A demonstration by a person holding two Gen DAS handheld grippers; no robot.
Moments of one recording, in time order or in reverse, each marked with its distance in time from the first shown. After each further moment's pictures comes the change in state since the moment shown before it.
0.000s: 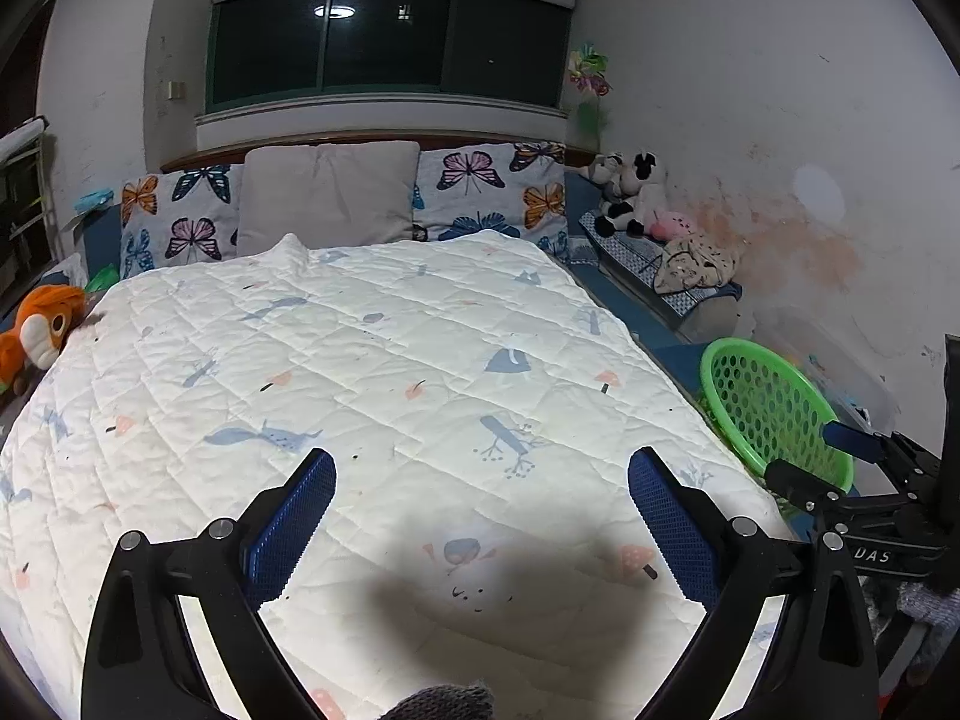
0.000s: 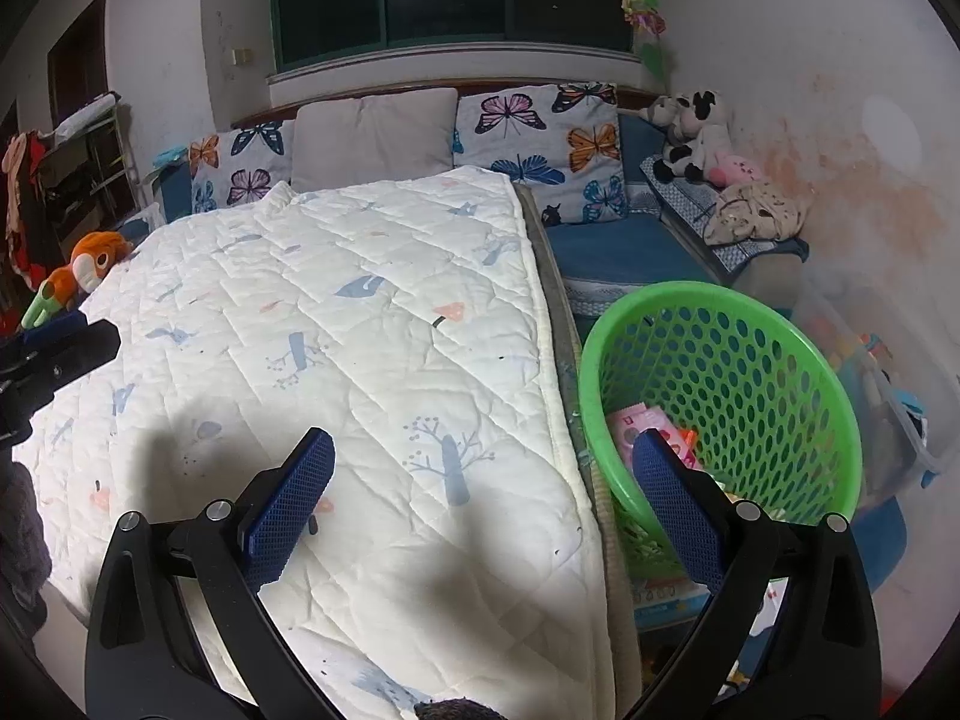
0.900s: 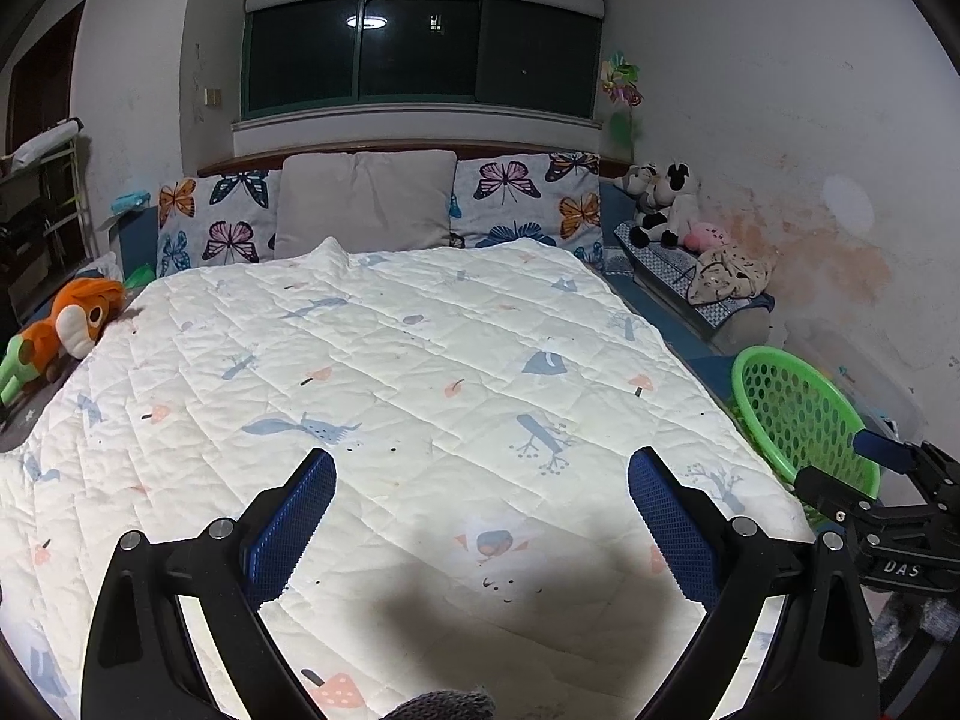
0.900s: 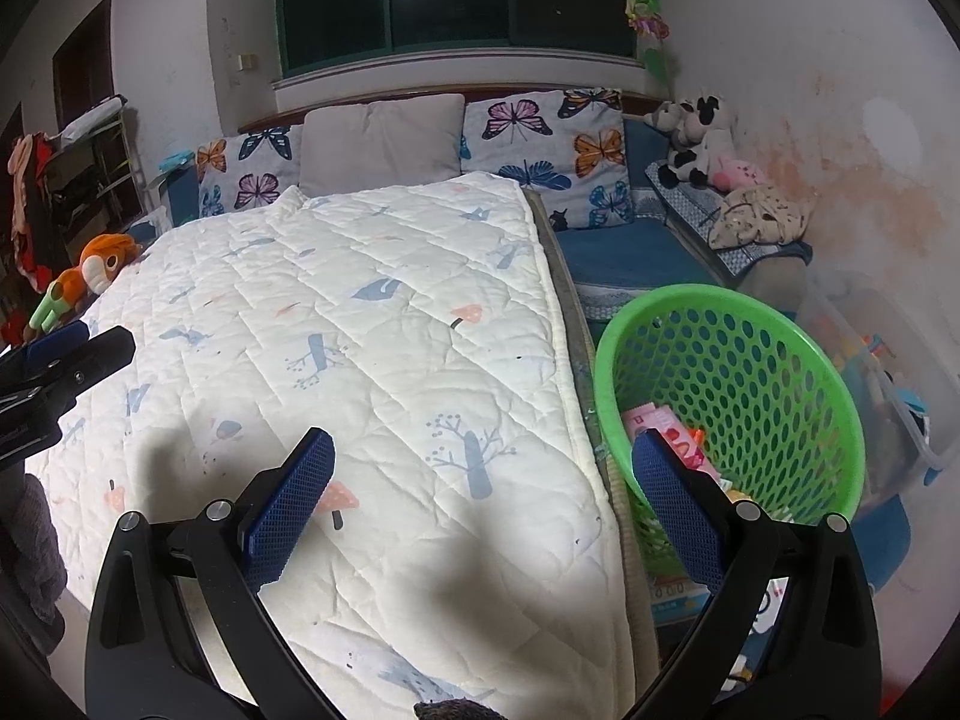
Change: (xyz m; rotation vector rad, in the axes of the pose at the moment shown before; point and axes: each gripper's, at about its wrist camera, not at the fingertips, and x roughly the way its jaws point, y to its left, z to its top) left arm -0.008 0.001 -0.007 -0.017 -0.028 0.088; right arm -0.009 0.012 -0.001 -0.001 -0.011 0.008
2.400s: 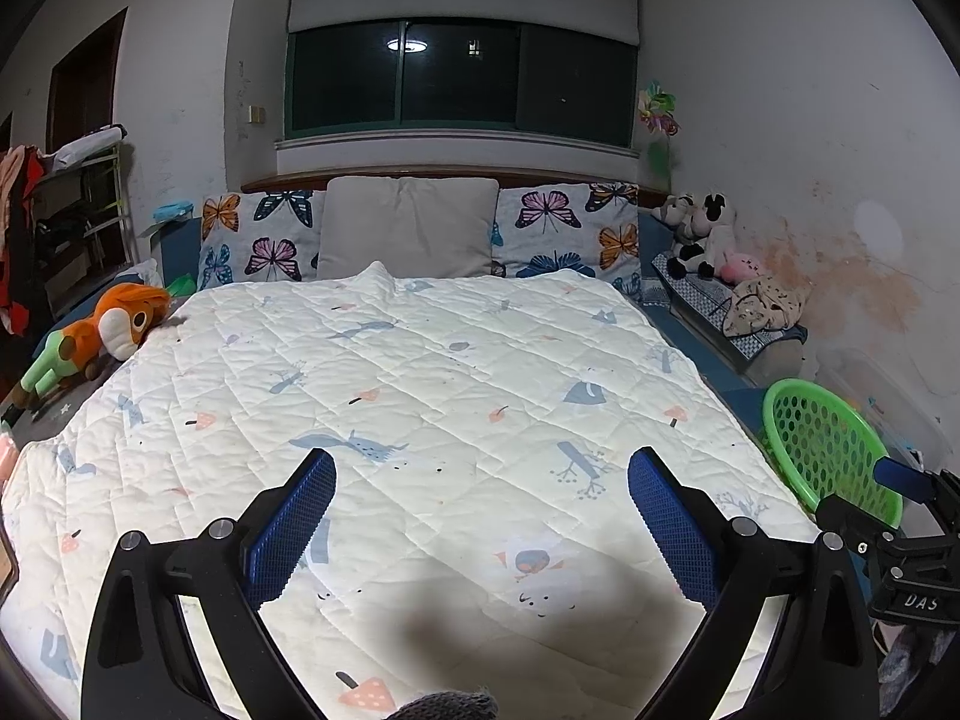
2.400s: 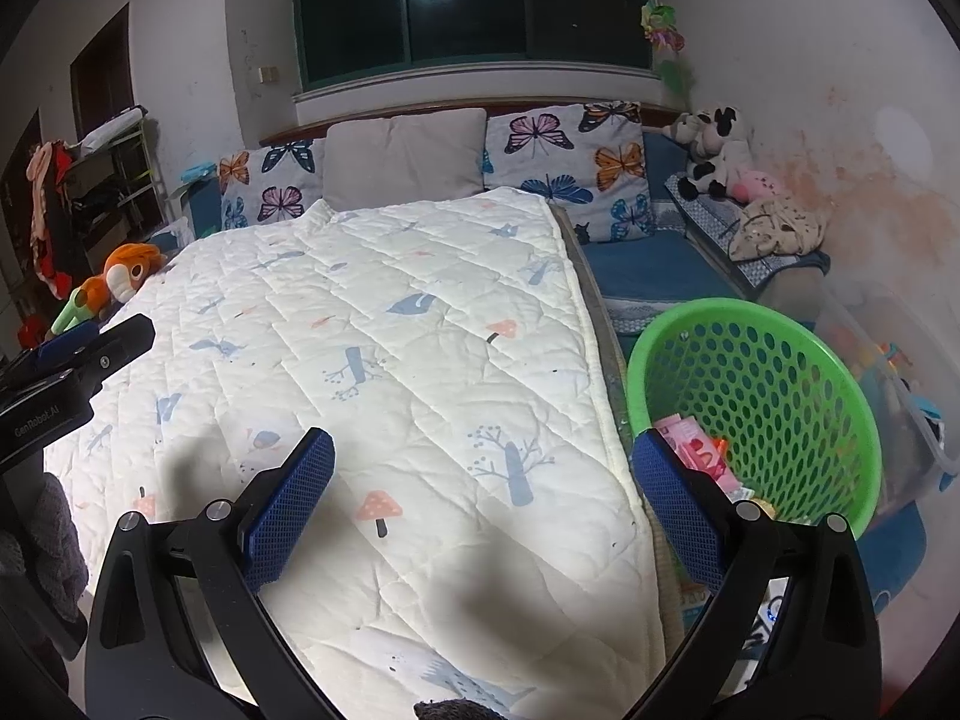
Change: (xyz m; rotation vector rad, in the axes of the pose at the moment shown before) left arm -0.015 0.009 0.003 -0.041 -0.068 0.095; right arm -0.012 0.013 0.002 0.004 -0.038 0.052
